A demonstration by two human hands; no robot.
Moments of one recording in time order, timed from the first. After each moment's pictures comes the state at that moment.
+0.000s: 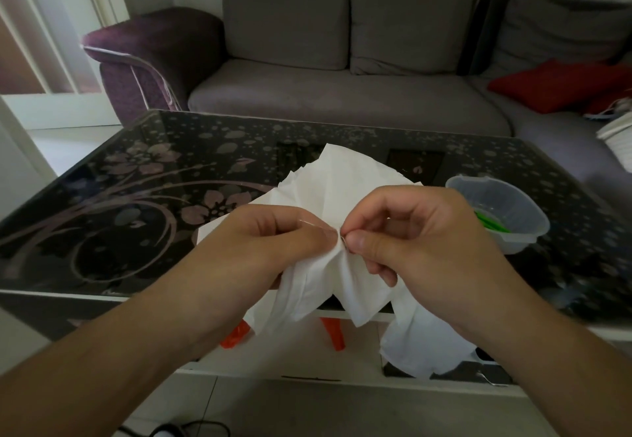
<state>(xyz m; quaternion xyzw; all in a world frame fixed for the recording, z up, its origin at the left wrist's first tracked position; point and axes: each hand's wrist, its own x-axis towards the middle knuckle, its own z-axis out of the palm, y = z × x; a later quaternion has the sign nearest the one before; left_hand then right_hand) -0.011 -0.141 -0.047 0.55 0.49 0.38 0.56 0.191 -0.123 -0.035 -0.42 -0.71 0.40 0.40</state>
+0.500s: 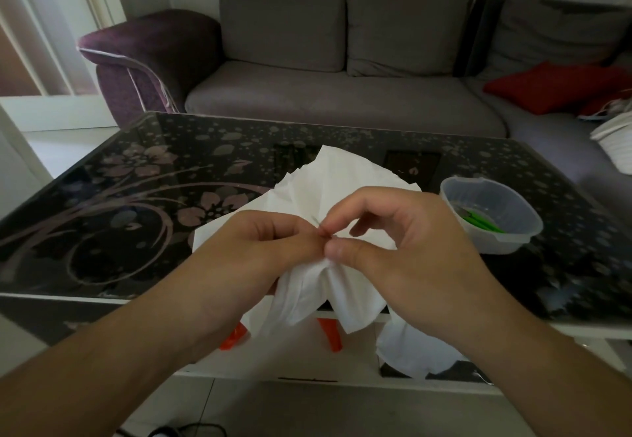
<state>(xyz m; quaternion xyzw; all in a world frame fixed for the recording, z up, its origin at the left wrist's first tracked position) -0.009 -0.140 -0.048 0.55 0.51 0.36 0.55 0.180 -0.128 -0.037 -0.43 -0.77 0.29 0.38</state>
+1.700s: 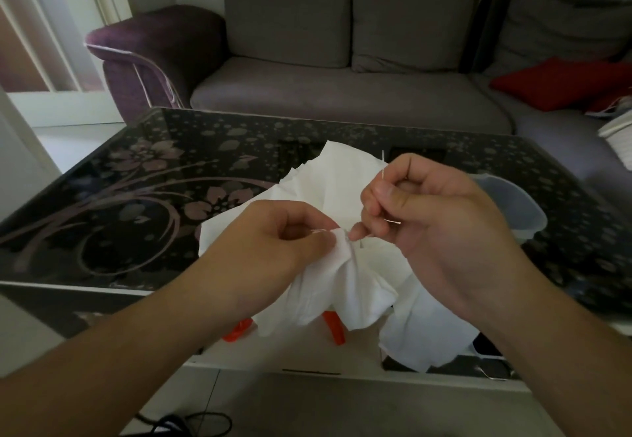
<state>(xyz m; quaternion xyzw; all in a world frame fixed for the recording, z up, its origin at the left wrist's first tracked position) -0.001 -0.138 -0.054 0.62 0.56 0.34 0.43 0.192 -0.117 -0.030 -0.36 -0.56 0.56 0.50</state>
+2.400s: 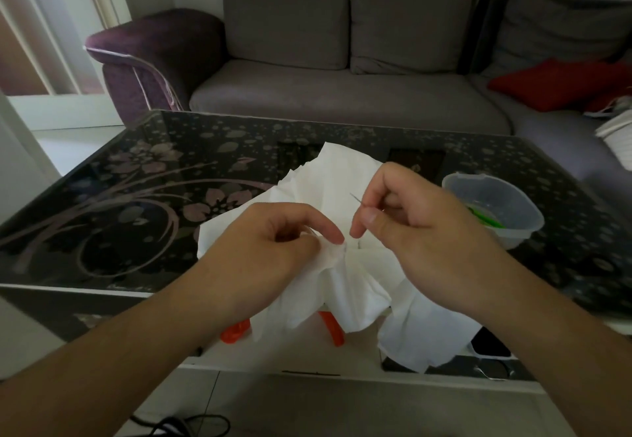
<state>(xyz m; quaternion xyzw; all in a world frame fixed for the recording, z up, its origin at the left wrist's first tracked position) -0.003 -0.137 -0.060 0.67 0.55 0.34 0.37 0.197 -0.122 -0.030 -0.52 -0.77 0.25 0.28</state>
